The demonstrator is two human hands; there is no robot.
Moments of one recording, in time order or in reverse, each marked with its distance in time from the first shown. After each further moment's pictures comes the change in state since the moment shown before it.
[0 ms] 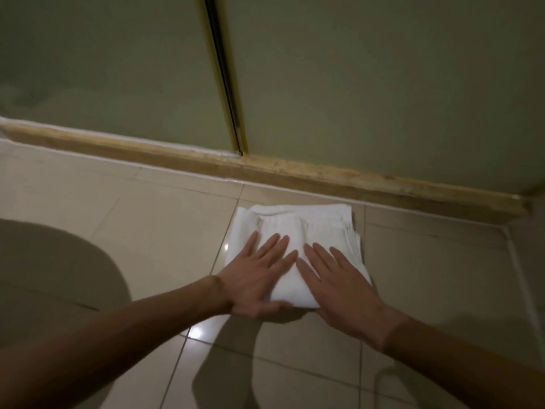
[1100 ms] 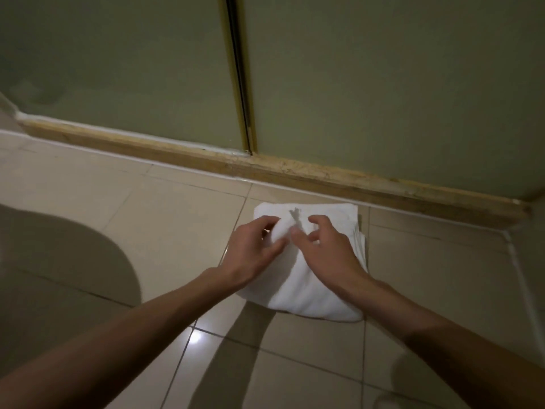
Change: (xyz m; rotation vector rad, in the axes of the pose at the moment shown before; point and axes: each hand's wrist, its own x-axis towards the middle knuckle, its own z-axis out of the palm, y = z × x) left_hand -0.001 0.003 -0.020 -0.775 0.725 -0.435; right_hand 0.035 -0.020 -0.049 1.055 0.202 0.541
